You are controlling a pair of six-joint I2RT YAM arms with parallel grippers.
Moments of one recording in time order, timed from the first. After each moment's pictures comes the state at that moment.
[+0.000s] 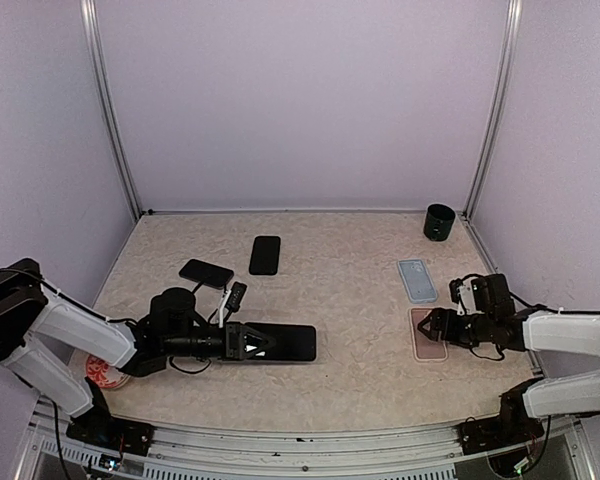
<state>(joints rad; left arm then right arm) -0.87 1.47 0.36 0.80 0.42 -0.83 0.27 1.13 0.33 -0.03 -0.21 0.48</state>
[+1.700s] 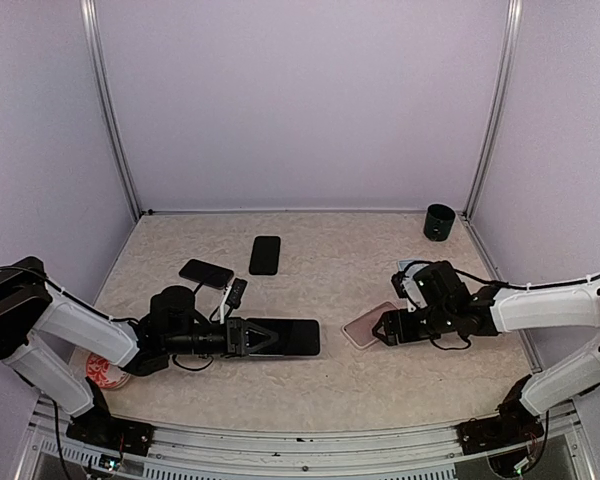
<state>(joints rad) -0.87 1.50 0.37 0.86 0.43 -0.89 0.70 1.35 0.58 -0.09 -0.08 0.47</state>
